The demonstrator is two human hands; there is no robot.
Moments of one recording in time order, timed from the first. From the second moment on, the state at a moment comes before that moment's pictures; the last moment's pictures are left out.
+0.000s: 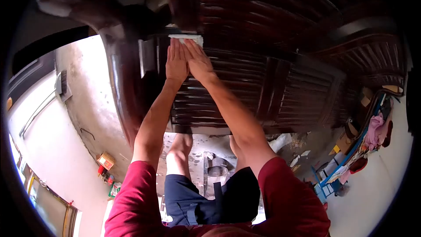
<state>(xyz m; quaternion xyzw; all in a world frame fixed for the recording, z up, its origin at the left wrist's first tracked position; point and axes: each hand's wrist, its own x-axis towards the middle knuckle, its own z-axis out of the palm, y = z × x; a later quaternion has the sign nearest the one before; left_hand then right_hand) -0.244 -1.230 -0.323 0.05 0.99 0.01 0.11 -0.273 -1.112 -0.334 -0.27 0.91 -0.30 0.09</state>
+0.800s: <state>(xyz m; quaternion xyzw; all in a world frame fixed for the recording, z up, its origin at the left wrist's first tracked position) -0.278 -0.987 -0.317 0.24 0.94 0.10 0.22 -0.257 -0.842 -0.320 -0.13 0.96 -0.23 0.08</state>
